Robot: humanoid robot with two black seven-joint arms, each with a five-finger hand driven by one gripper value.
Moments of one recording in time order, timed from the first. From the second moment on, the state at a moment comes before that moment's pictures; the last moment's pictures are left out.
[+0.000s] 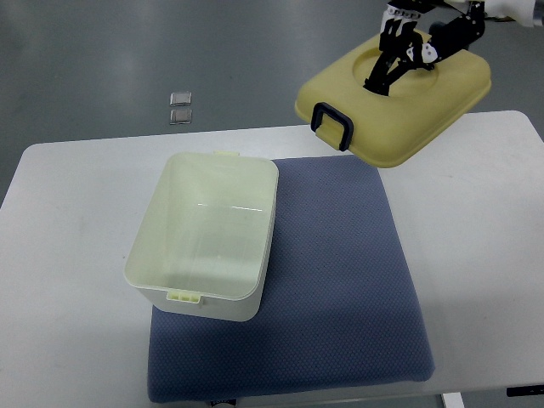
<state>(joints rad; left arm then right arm) 0.00 0.00 -0.02 -0.27 0.02 -0.02 0.08 1.15 -0.77 0.66 1.12 -1.37 0.61 0.28</state>
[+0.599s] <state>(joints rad) 0.00 0.00 -0.02 -0.27 0.02 -0.02 0.08 0.90 -0.74 0.58 1.13 -1.40 0.61 0.28</state>
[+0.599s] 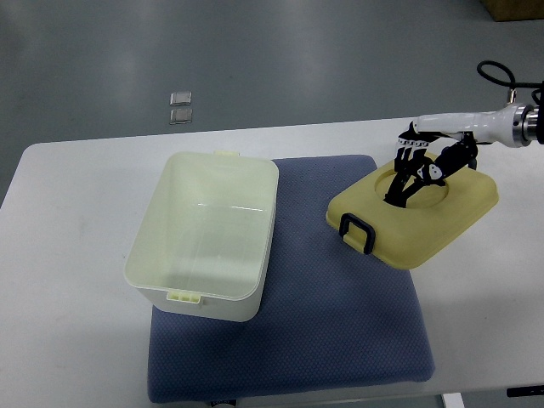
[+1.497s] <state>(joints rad) 0.00 0.00 -0.02 -0.27 0.02 -0.02 0.08 0.84 -0.58 0.56 1.11 -1.40 0.61 0.27</state>
